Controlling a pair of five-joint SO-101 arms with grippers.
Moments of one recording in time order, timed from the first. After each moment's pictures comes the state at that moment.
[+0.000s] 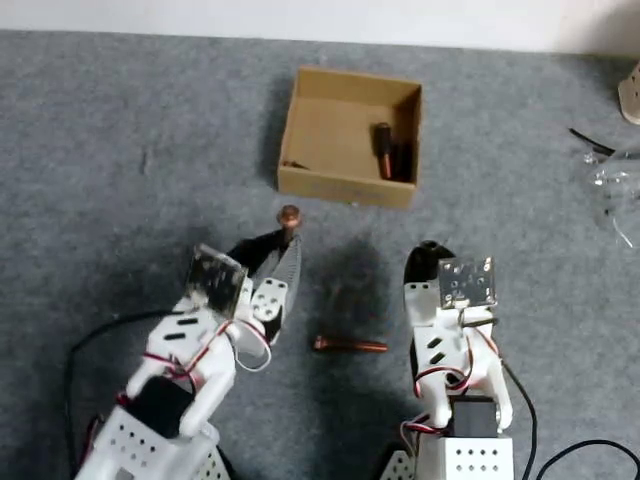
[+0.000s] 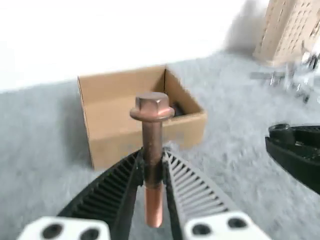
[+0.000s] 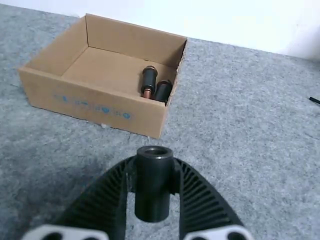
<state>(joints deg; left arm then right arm) 24.1 -91.7 85.3 27.7 7.4 -5.2 -104.0 96.0 34.9 10.6</state>
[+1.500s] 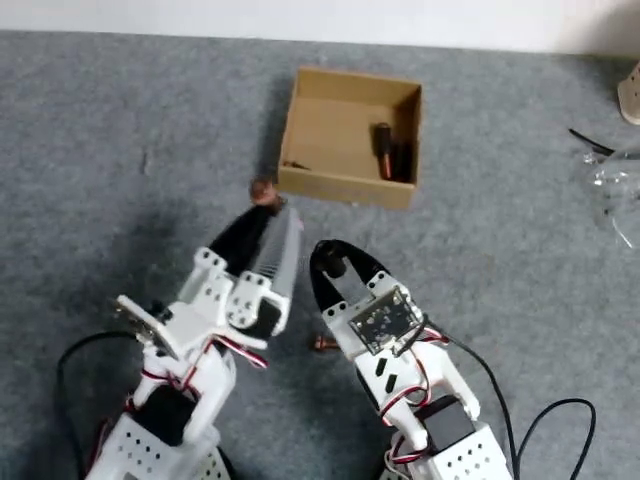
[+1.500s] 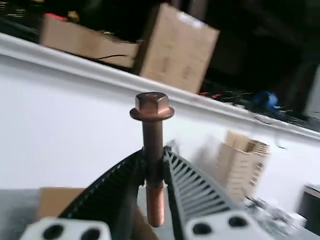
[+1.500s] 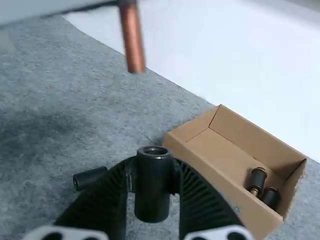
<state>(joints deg) 25.7 -103.3 96.0 -3.5 20.0 -33.7 -104.0 96.0 22.0 17.9</state>
